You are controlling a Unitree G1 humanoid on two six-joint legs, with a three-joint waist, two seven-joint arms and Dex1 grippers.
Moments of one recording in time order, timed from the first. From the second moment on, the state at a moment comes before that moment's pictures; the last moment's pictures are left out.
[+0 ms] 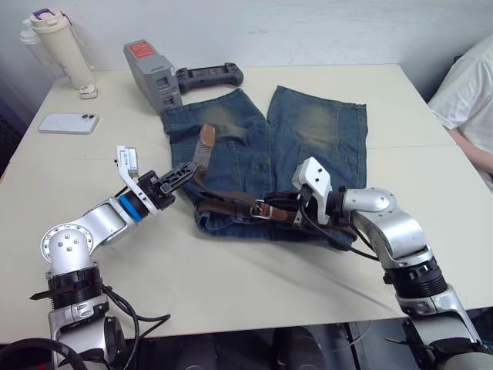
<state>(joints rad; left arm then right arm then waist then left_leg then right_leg) -0.50 0.44 0.45 0.07 -1.34 1.13 -0.20 -0.58 -0.51 0.18 -0.11 0.28 0.57 0.92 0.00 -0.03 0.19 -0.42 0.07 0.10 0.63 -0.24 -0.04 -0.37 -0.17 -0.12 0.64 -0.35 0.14</state>
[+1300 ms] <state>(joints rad) -0.50 0.45 0.42 0.09 -1.31 1.13 -0.22 -0.54 -0.50 0.19 -0.05 0.32 0.59 0.91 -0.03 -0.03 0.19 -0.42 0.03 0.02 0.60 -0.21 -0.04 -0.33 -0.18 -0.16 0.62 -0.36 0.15</state>
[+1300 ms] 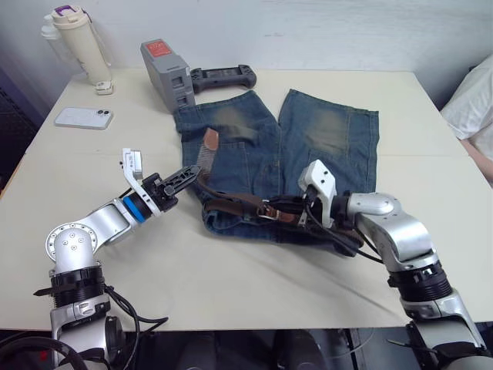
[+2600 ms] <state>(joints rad) -0.74 0.40 0.28 0.11 -1.25 1.15 -0.37 -0.77 -0.46 0.31 0.35 0.18 0.48 1.18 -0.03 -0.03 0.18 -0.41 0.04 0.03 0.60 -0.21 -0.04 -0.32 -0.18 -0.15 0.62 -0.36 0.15</state>
